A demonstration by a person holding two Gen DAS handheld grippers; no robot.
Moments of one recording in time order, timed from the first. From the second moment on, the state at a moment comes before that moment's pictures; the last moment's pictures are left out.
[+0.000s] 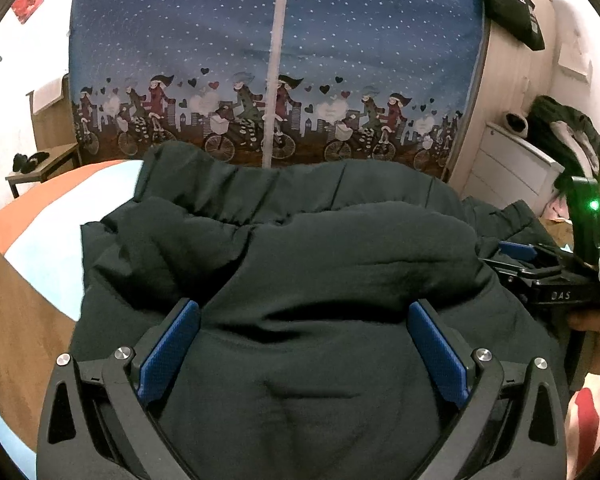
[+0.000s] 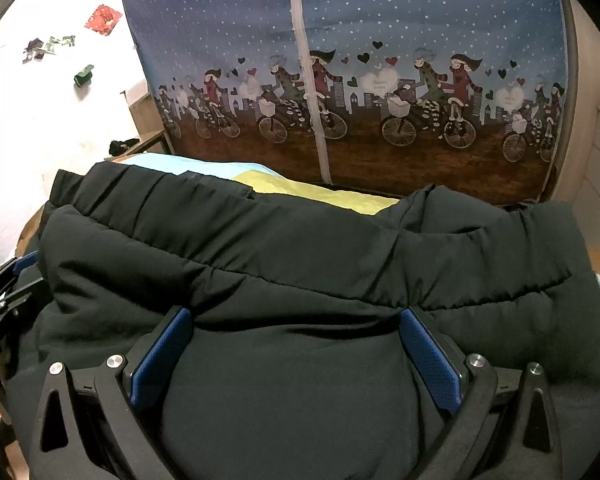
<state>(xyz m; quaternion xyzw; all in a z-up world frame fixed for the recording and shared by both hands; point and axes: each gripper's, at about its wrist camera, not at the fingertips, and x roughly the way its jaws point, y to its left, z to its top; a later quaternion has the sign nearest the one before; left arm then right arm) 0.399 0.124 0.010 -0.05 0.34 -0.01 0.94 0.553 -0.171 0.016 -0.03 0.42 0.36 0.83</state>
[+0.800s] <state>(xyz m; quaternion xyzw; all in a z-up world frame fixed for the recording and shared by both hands) 0.354 0.241 0.031 -0.15 0.39 0.07 0.91 0.584 -0.314 0.039 0.01 0.44 0.22 0.87</state>
